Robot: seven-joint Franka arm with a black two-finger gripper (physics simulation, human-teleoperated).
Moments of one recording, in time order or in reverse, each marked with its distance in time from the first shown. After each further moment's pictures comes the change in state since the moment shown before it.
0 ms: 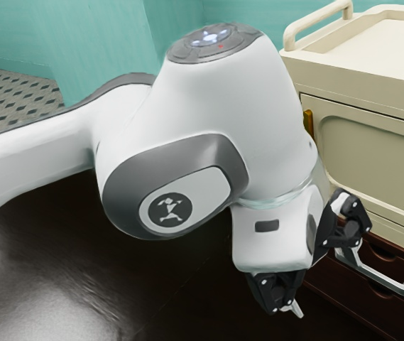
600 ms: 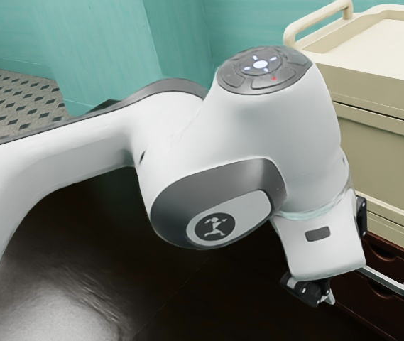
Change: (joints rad) arm -0.004 0.089 -0.004 0.042 0.129 0.038 -0.286
